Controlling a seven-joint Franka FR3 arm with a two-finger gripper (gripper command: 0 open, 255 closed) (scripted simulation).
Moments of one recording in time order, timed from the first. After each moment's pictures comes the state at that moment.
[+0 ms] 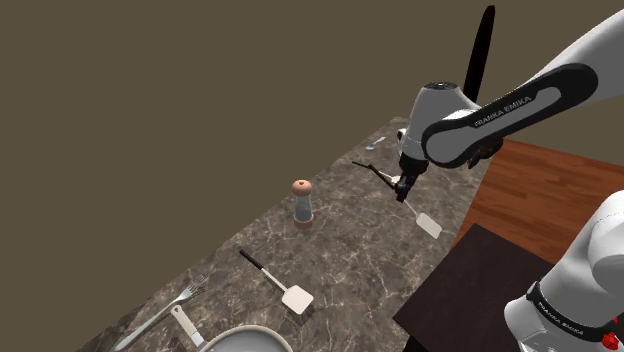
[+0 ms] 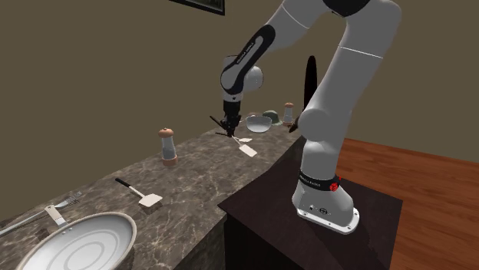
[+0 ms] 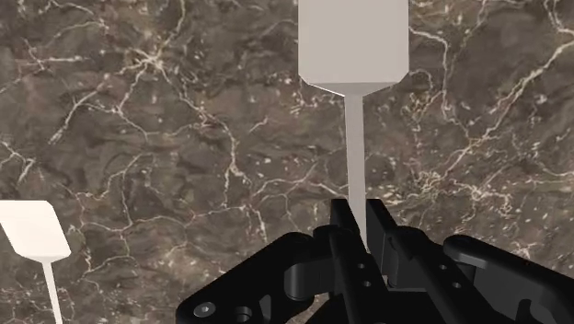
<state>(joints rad) 0.05 -0.28 -0.03 -2.68 0.00 2.47 -0.14</state>
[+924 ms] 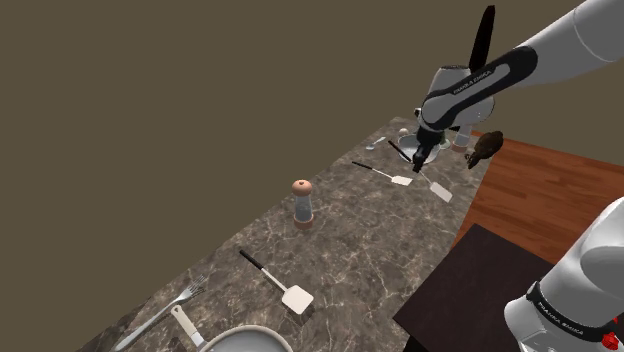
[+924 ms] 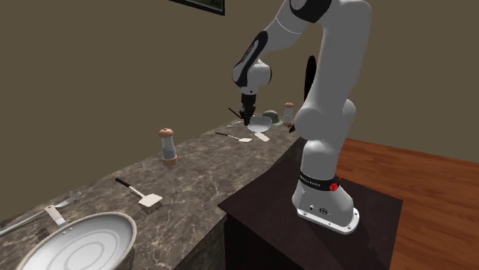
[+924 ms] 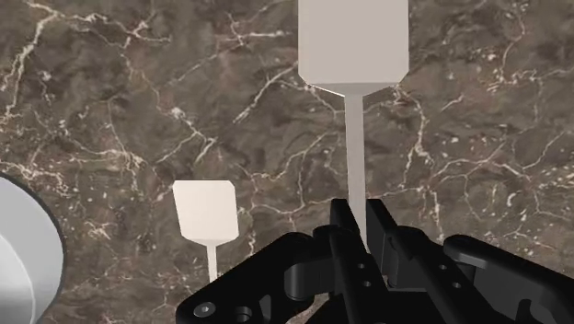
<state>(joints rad) -0.09 -0.05 -0.25 -2.42 0.03 2.43 -0.53</state>
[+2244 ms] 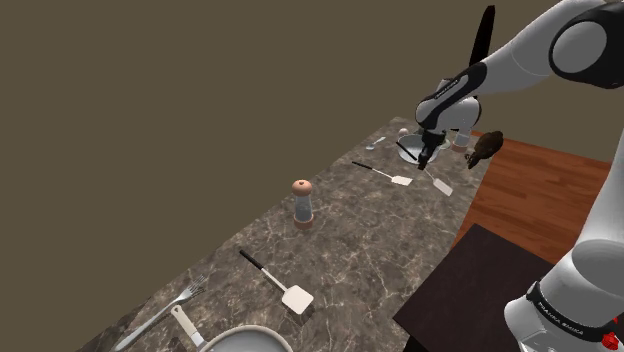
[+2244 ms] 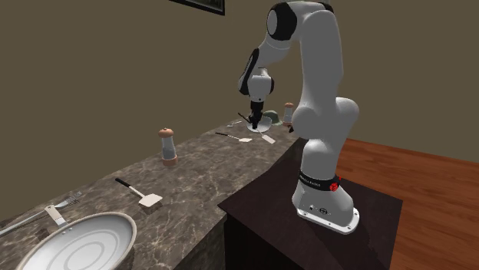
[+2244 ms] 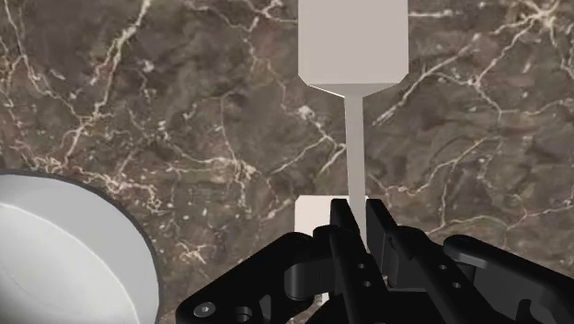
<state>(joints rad) -0.21 0.28 -0.31 -2.18 0.21 2.49 -0.83</state>
